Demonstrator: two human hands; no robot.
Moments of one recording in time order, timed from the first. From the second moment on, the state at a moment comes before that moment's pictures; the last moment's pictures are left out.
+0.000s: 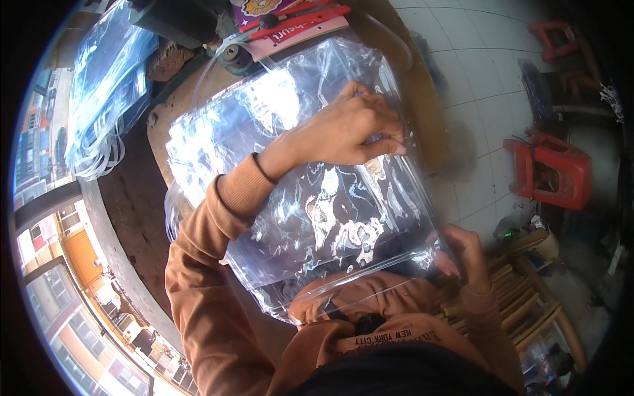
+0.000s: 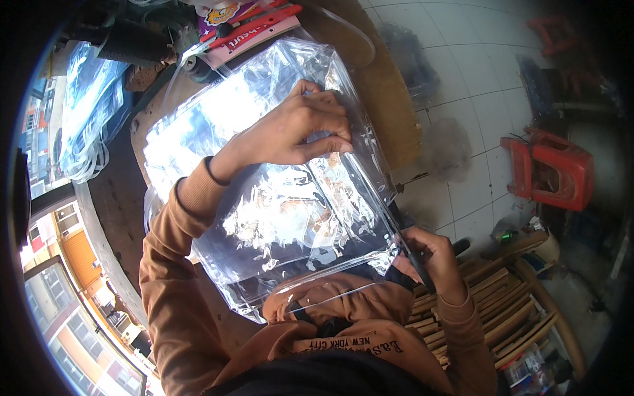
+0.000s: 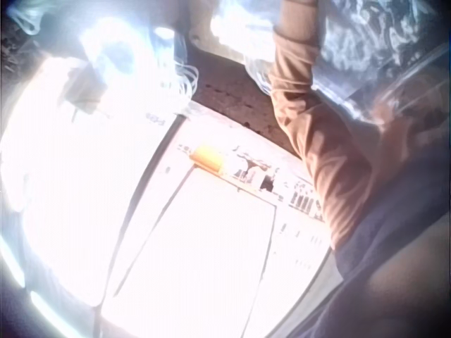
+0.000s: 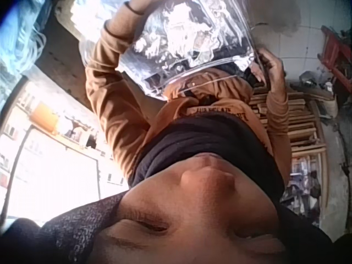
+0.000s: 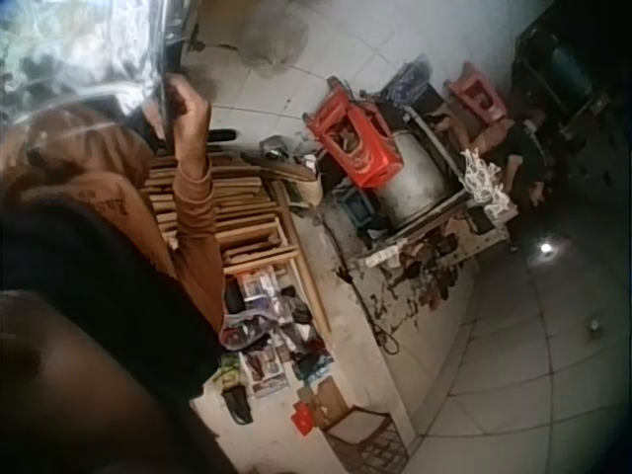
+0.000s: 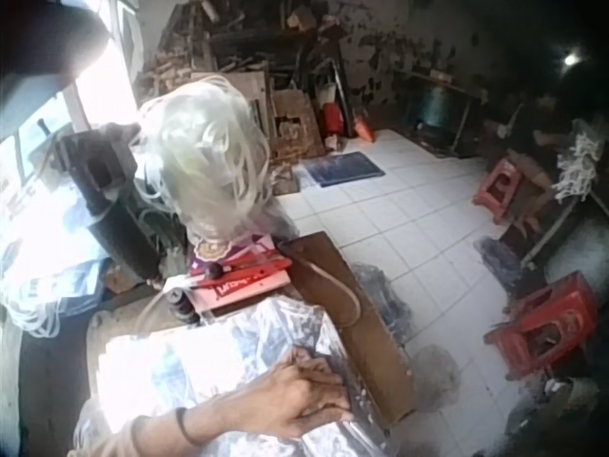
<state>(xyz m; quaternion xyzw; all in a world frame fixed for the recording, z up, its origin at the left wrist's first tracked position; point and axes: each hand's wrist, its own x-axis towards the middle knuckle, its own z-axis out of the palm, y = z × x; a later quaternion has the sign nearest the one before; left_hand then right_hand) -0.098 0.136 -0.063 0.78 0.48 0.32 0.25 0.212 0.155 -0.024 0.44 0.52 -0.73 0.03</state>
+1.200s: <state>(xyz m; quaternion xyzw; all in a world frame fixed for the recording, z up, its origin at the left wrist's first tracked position) -0.115 0.147 -0.069 0.75 0.41 0.42 0.30 0.204 0.166 -0.009 0.41 0.47 -0.78 0.06</state>
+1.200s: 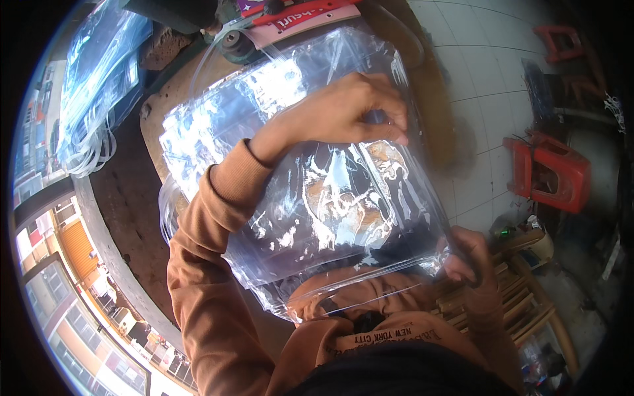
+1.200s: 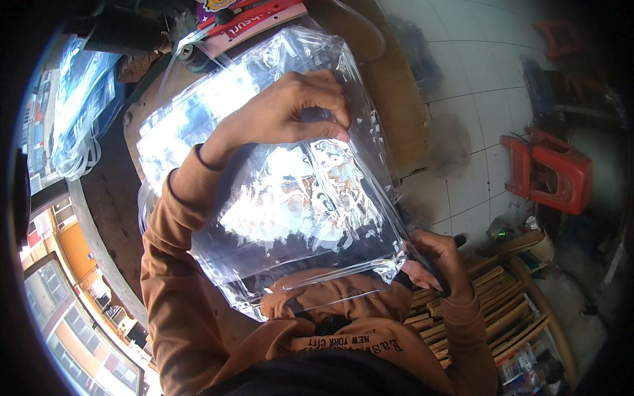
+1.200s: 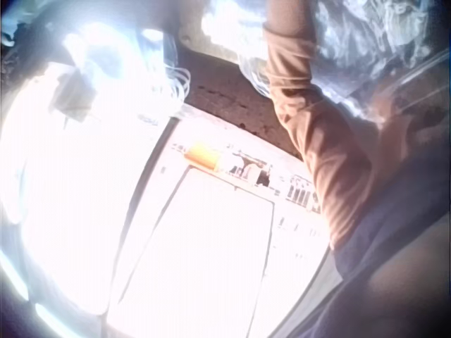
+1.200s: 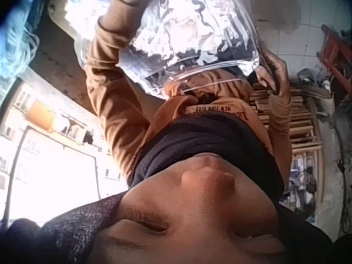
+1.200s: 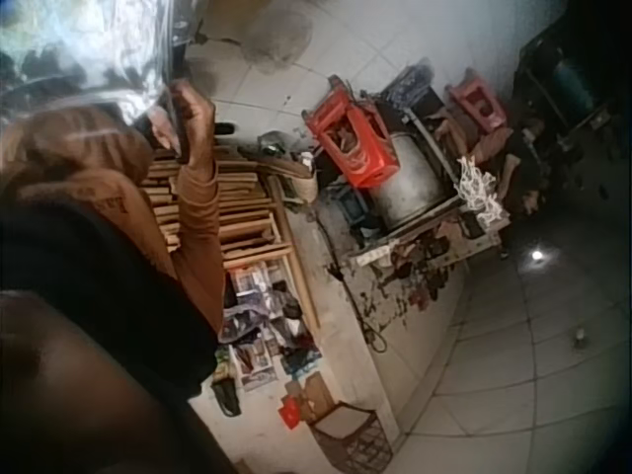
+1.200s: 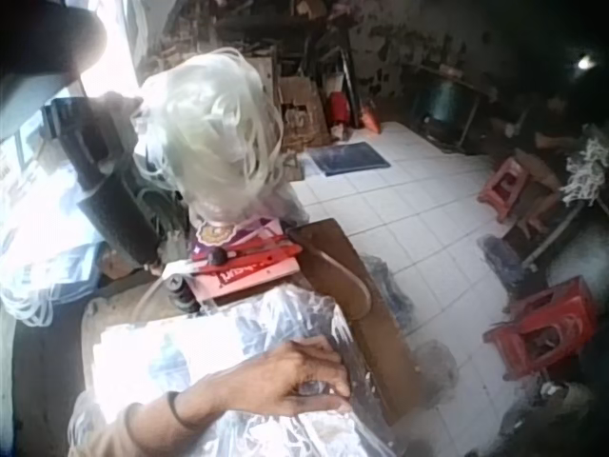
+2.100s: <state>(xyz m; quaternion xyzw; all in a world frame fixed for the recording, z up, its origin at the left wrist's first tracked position) -0.108 0.145 -0.075 0.72 0.47 0.40 0.32 0.201 0.164 -0.028 0.43 0.61 -0.67 0.03</state>
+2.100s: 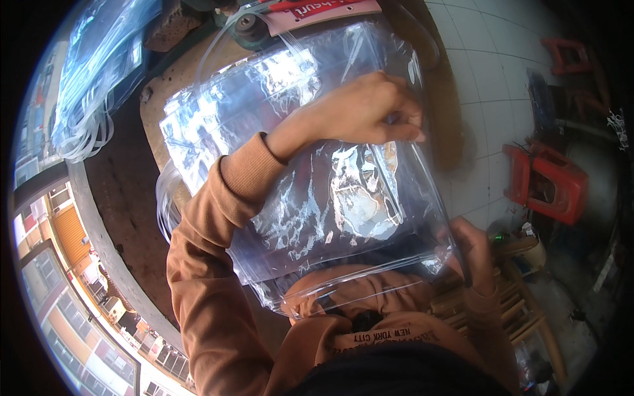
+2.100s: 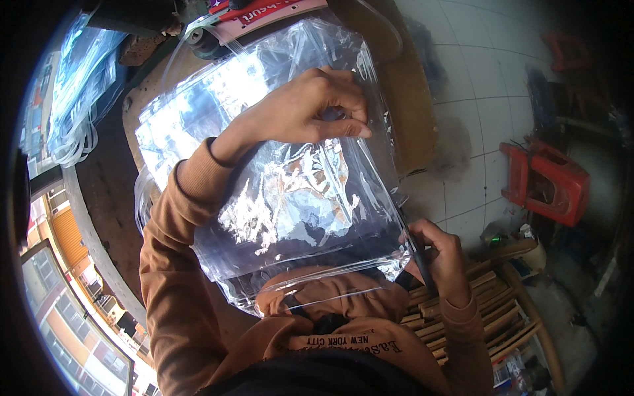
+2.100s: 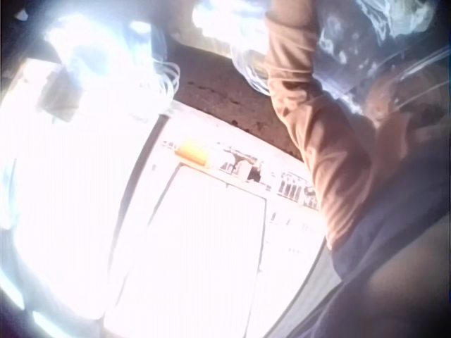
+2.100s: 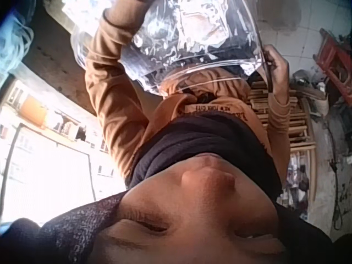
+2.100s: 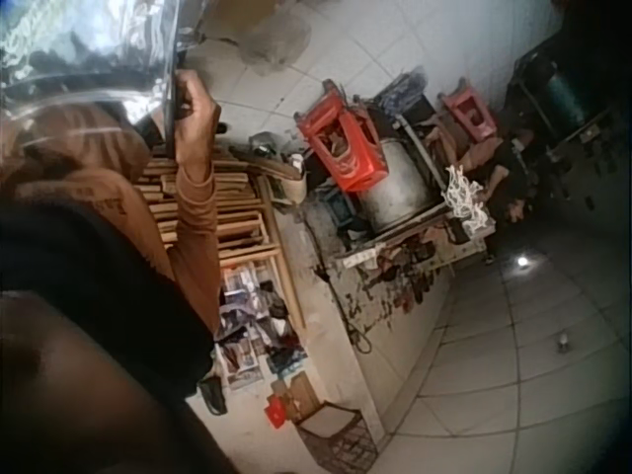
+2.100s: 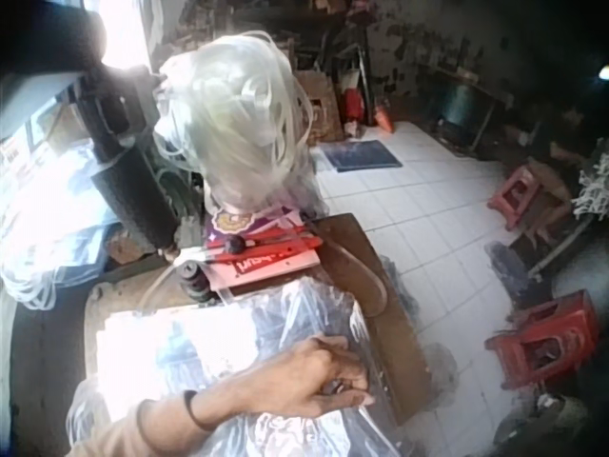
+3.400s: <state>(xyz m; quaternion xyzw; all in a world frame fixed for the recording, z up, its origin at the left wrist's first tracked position) -0.117 0.148 -0.075 0.72 0.44 0.43 0.31 0.179 0.169 -0.022 0.45 0.56 -0.69 0.07</state>
